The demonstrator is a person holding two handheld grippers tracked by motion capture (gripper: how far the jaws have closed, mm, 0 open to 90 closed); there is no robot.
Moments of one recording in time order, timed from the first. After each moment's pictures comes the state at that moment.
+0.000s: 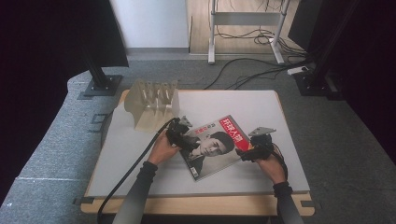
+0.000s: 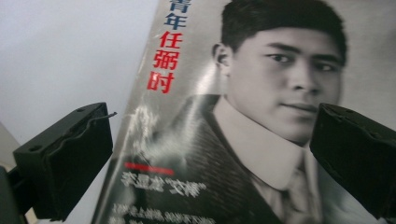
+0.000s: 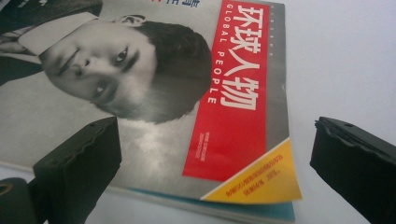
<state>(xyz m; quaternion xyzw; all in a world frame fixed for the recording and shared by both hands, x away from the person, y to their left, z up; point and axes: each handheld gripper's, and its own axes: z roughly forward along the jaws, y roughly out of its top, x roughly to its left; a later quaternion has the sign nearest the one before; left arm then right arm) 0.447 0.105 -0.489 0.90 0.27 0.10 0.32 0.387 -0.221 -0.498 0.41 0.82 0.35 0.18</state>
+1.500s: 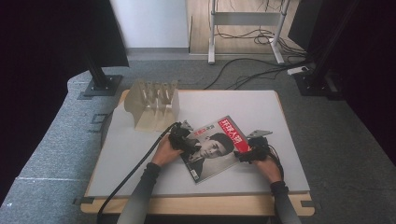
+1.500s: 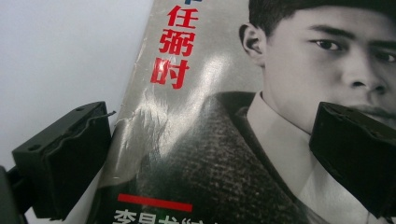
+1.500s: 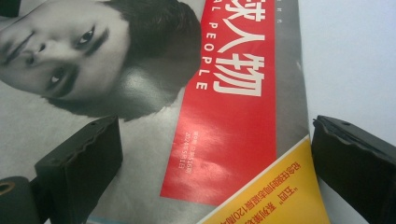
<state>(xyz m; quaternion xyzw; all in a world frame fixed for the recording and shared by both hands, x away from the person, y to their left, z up) 0.449 0.105 -0.525 0.89 0.29 0.08 0.33 0.399 -0.222 -0.533 0.42 0.82 0.36 0.16</state>
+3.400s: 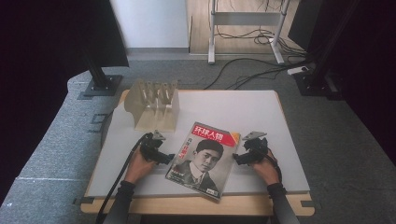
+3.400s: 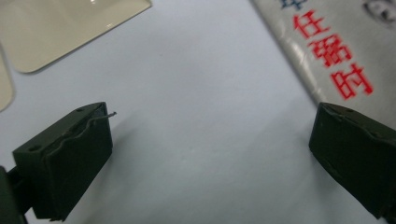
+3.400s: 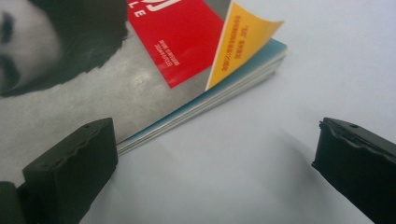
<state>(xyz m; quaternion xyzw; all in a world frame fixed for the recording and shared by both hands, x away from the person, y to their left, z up) 0.401 0.192 -0.522 0.87 0.36 0.13 0.30 0.398 -0.207 -0.529 0.41 0.84 0.31 0.19</state>
